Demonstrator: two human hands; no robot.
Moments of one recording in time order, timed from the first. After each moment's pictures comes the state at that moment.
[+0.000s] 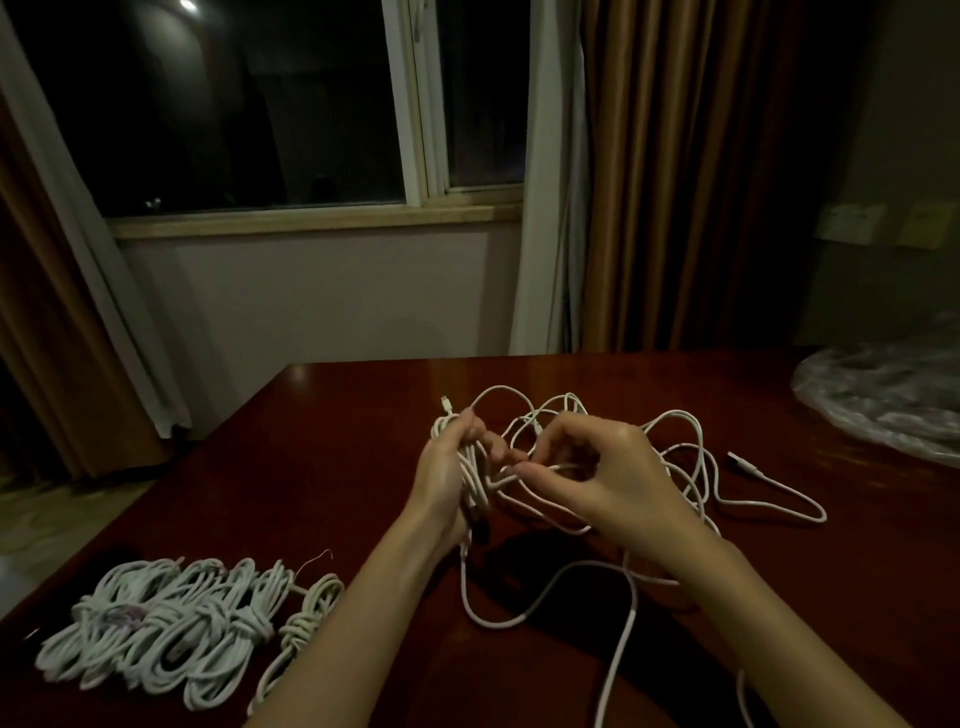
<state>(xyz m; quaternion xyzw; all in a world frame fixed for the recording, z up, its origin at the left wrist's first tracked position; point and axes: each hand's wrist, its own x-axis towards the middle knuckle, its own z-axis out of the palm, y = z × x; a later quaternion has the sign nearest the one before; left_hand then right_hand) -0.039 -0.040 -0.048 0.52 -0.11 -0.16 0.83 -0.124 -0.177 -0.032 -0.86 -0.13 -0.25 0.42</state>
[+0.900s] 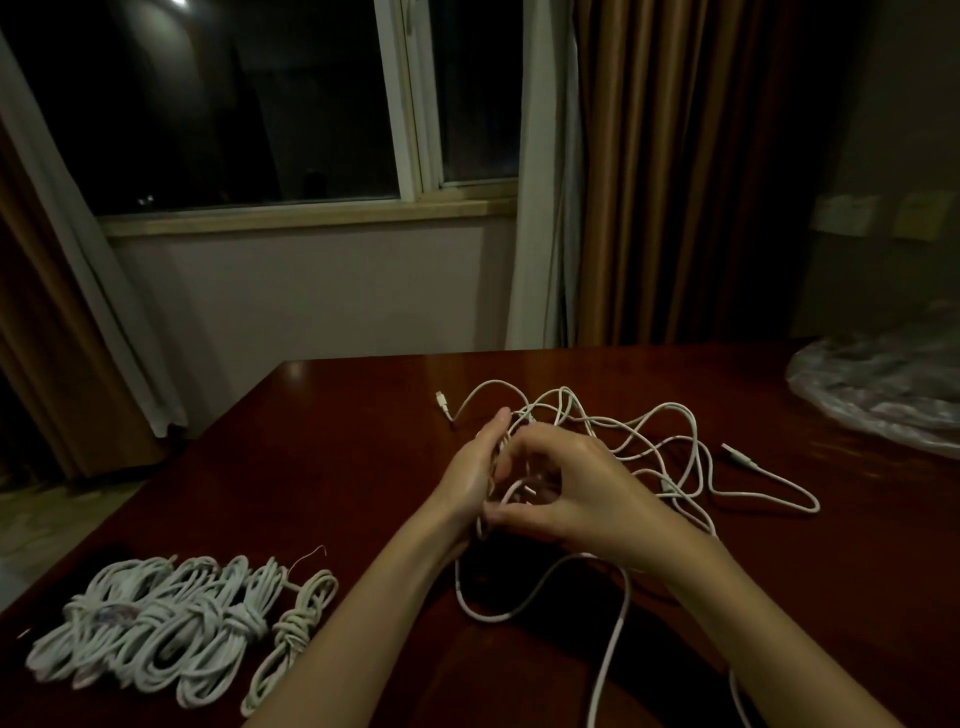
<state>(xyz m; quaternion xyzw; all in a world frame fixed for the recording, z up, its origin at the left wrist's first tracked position) -0.046 -0.050 -0.054 0.63 -0.12 -0.25 0.73 -0.124 -0.168 -0.032 -0.90 -0.17 -0.14 0.37</state>
